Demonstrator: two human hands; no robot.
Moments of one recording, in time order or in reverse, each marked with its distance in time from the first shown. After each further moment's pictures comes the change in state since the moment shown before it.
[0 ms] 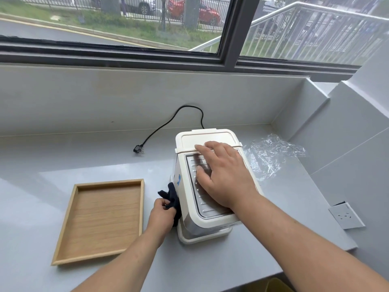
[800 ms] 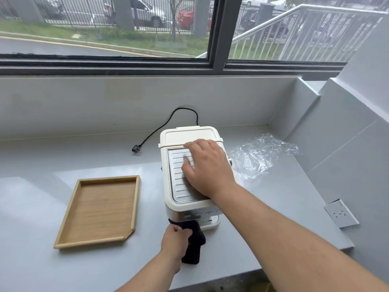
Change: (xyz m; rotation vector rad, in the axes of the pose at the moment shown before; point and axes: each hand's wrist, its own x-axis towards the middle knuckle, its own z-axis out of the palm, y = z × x) left_hand -0.112 -0.023 0.071 -0.161 -0.035 -0.259; right_hand -0.016 0.014 -0.014 0.122 0.115 -0.068
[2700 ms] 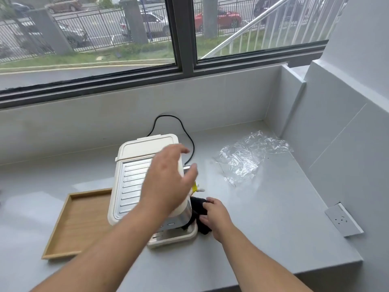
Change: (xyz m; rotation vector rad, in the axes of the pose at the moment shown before) left_hand -0.102 0.183 0.120 0.841 0.388 1.217; right_hand -0.090 0.179 0.111 1.304 -0.302 1.138
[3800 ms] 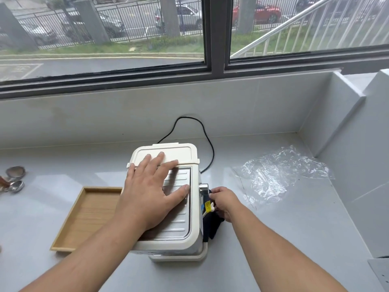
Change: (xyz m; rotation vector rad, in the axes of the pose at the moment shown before) left_hand 0.016 -0.082 -0.014 0.395 -0.199 -0.204; right_hand 0.098 -0.078 0.026 -0.332 -0.095 0.014
